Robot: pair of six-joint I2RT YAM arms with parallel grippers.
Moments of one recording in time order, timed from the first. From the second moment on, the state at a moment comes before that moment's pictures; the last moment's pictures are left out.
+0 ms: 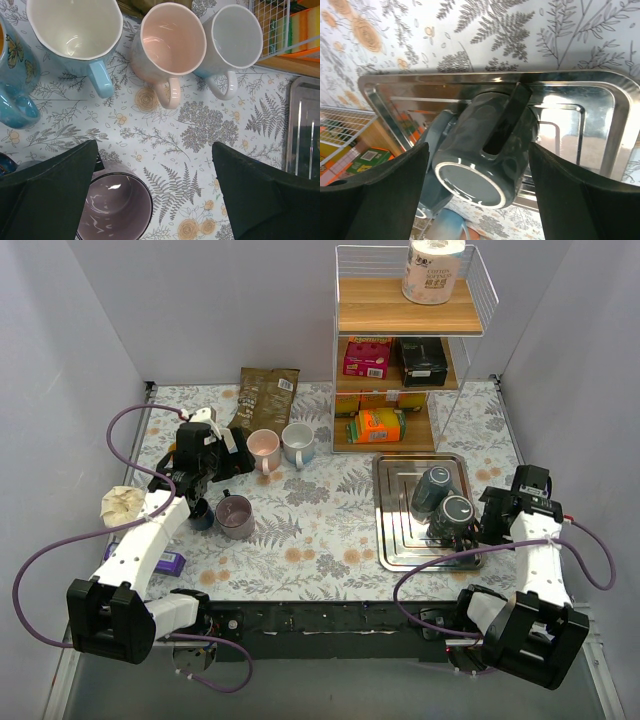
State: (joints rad) left arm -0.20 1.16 0.94 -0.40 0.00 -0.42; right arm -0.33 1.02 0.73 -0.85 0.05 1.49
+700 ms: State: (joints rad) left arm -0.20 1.16 0.93 -0.39 -0.03 -0.42; right arm -0.33 1.07 0.66 -0.74 0.03 1.49
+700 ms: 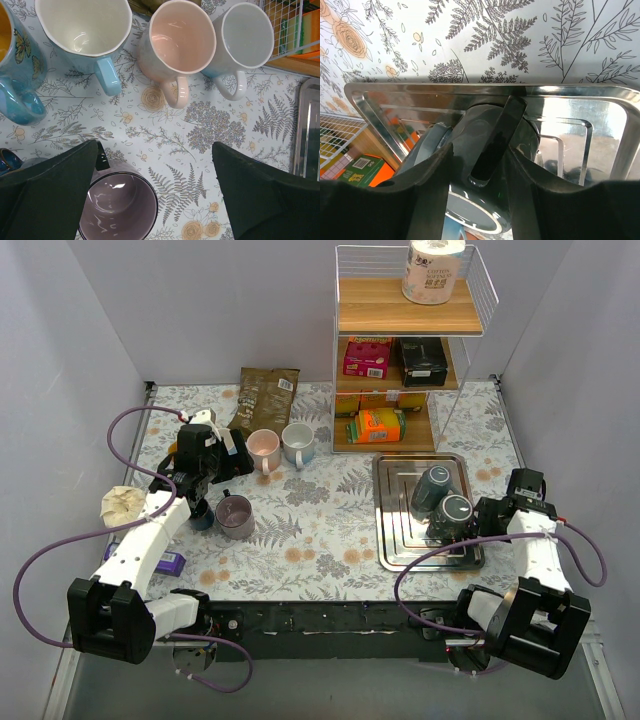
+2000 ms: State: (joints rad) left arm -0.20 1.18 0.92 -0.39 -0.03 -0.42; right arm -0.32 0.87 0.75 -0.69 -0.17 1.30
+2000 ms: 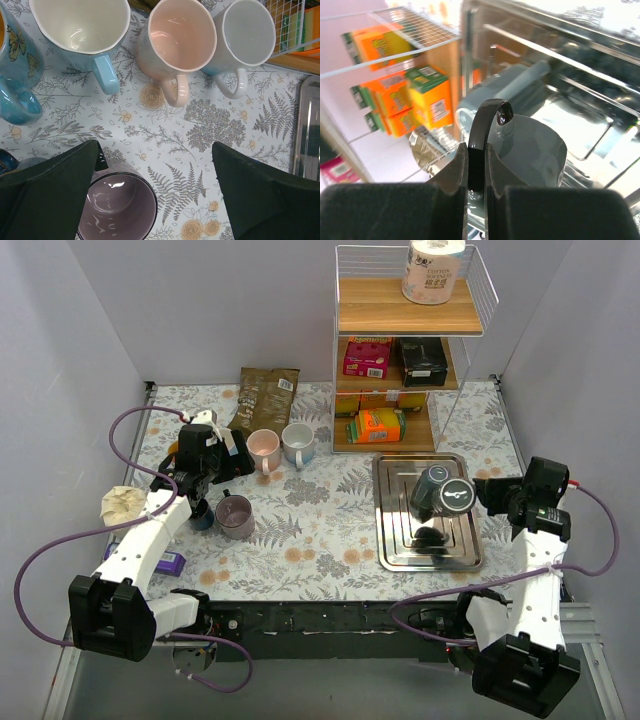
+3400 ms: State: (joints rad) left arm -0.21 1.01 0.89 0.11 0.80 -0.64; right arm 0.37 0.87 0.83 0.31 -1.05 0.67
